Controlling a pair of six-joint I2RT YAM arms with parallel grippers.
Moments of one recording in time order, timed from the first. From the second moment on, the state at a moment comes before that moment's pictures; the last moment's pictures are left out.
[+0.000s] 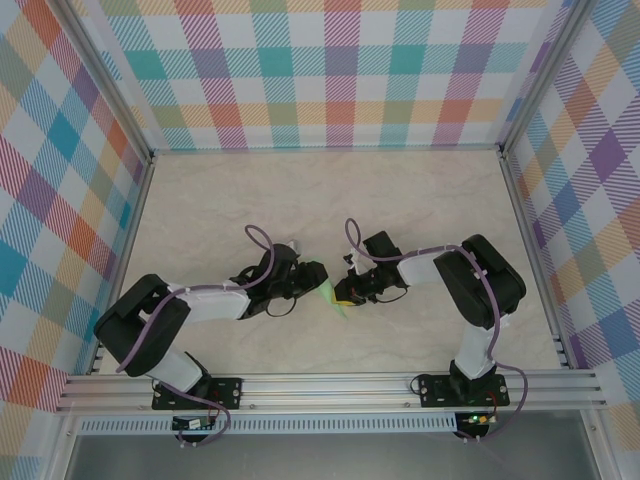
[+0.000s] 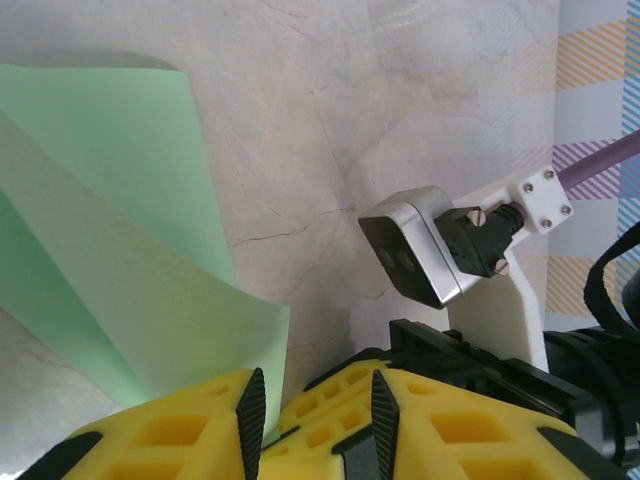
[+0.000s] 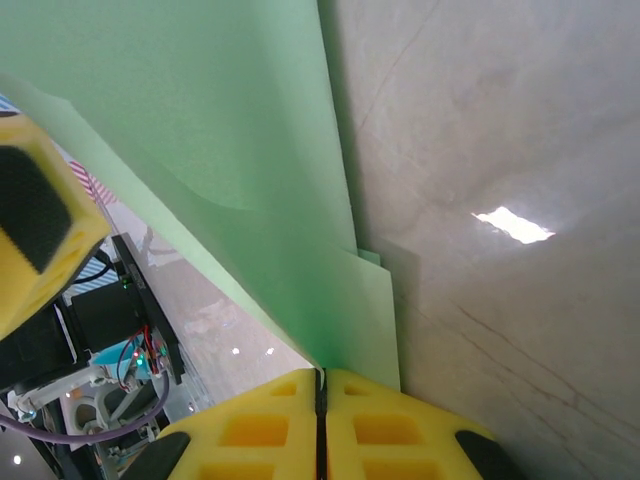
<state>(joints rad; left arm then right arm) -0.72 1.53 0.59 0.32 0.19 -1.10 0.57 1.83 0.78 -0.04 -0.86 0.64</state>
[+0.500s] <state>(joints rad) -0.72 1.63 0.61 0.37 0.19 -1.09 0.57 1.84 0.78 -0.05 -0.87 0.64</state>
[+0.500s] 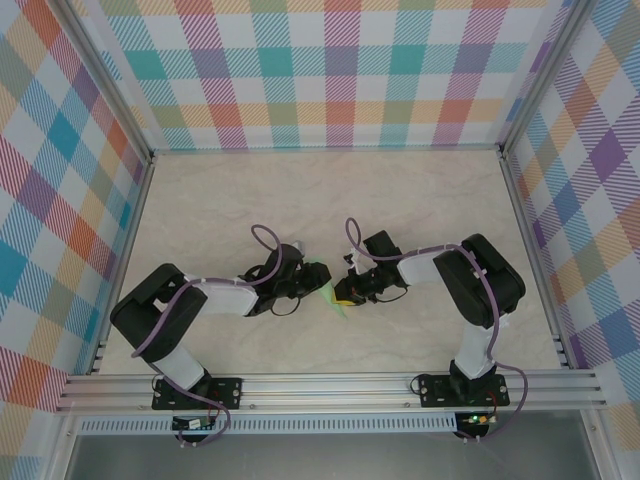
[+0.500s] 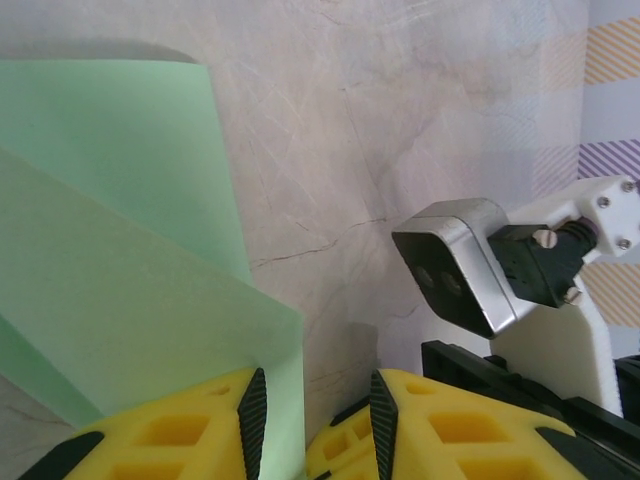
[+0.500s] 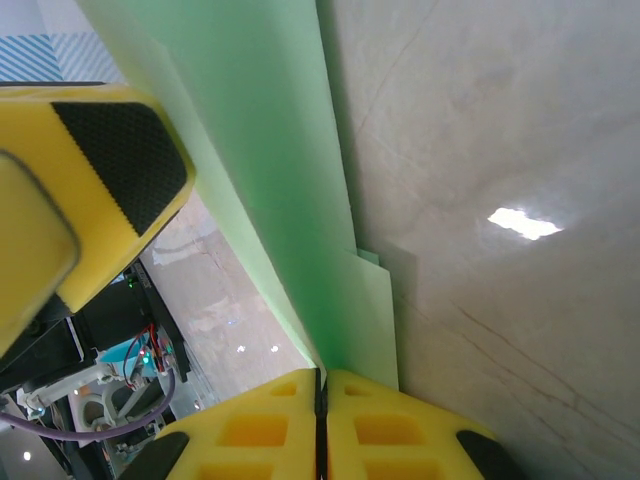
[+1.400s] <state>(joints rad) -0.72 1.69 0.63 0.36 0.18 -1.06 0.57 1.84 0.80 -0.08 -0.87 0.64</state>
